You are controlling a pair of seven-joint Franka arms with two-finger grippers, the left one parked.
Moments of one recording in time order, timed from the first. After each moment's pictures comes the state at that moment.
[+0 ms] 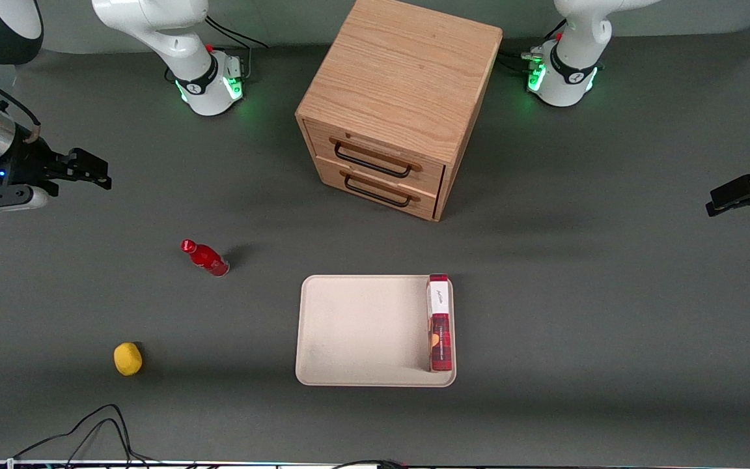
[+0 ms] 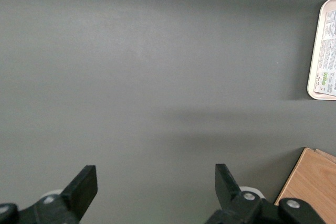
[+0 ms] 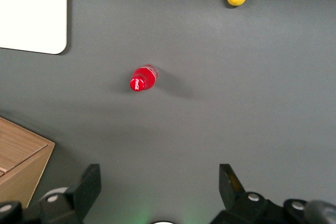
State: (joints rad) arm 0.03 -0.05 0.02 -1.70 0.00 1.57 -0.05
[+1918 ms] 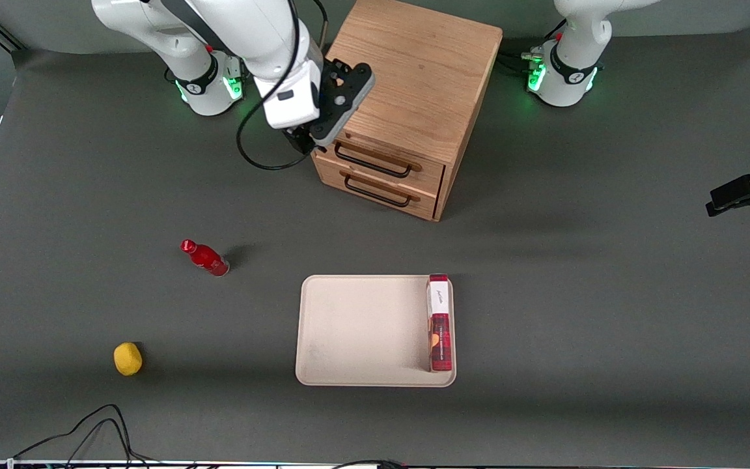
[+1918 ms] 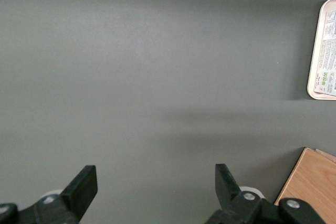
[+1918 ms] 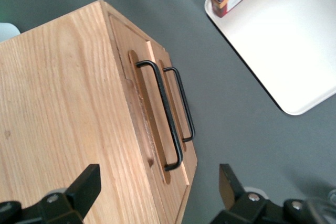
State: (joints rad) arm 0.09 0.23 0.74 -1.50 0.09 1.72 -0.11
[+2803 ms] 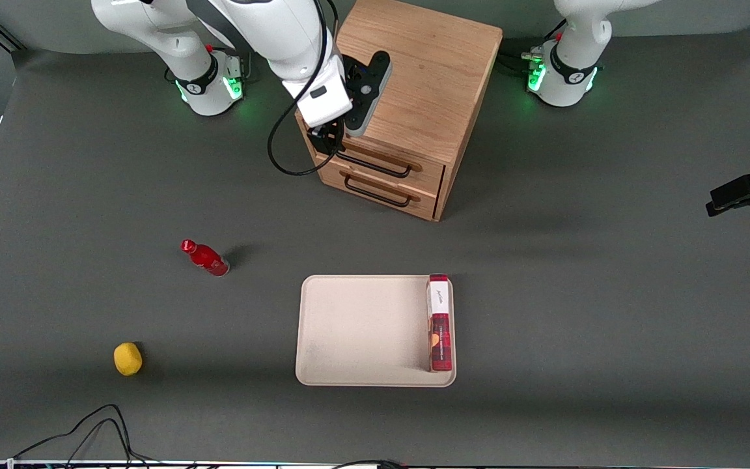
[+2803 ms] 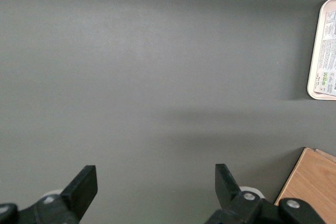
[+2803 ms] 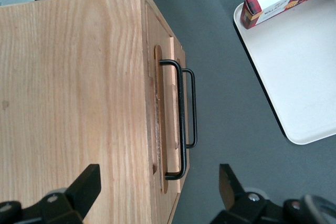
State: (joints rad) arm 0.13 0.26 0.73 -1.49 0.05 1.72 -0.27
